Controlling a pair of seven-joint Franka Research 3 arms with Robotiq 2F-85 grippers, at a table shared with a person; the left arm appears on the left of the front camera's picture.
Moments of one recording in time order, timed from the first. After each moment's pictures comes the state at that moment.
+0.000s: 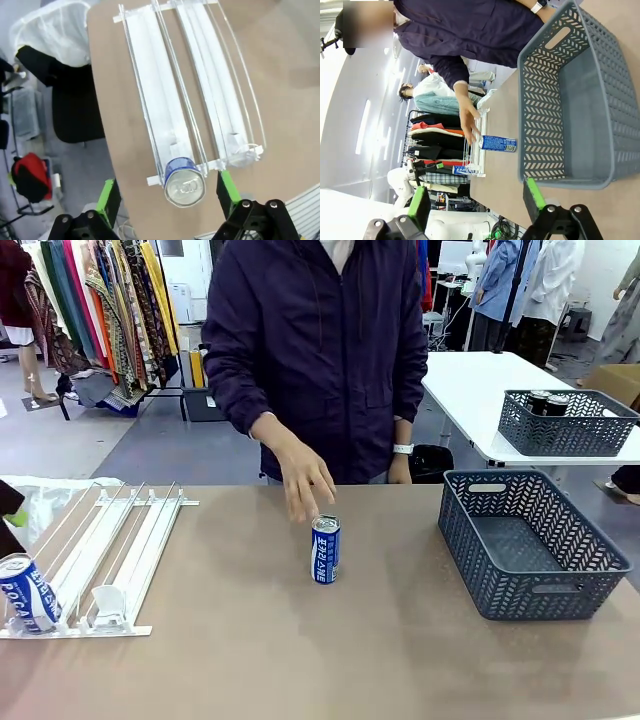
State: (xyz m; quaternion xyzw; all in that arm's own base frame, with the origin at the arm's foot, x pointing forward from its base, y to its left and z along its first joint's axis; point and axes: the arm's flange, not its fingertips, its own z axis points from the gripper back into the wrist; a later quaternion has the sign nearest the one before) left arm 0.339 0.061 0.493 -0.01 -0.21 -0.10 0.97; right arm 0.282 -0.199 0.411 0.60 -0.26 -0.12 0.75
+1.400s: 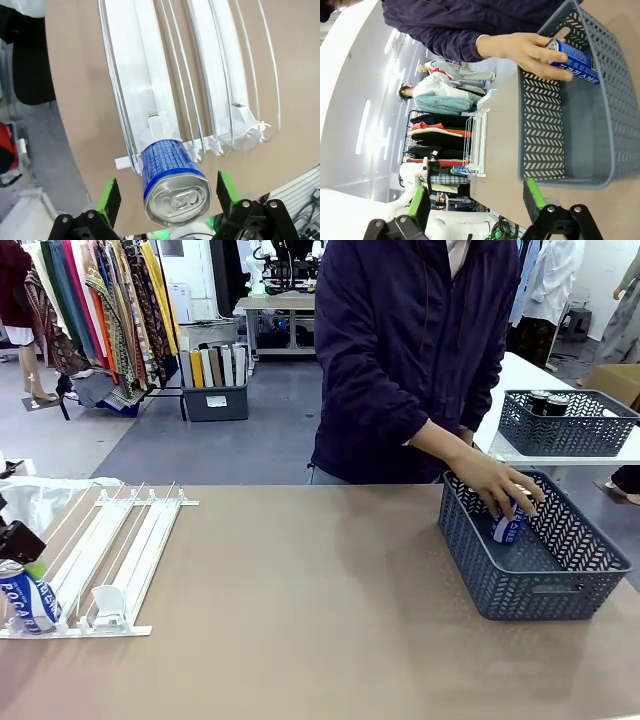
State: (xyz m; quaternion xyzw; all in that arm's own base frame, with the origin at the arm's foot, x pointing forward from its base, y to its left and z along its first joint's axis) left arm 0.356 0.066 0.410 -0.07 -0.07 -0.07 0.99; right arm 0.282 -0.199 0.411 0.60 -0.26 -0.12 0.75
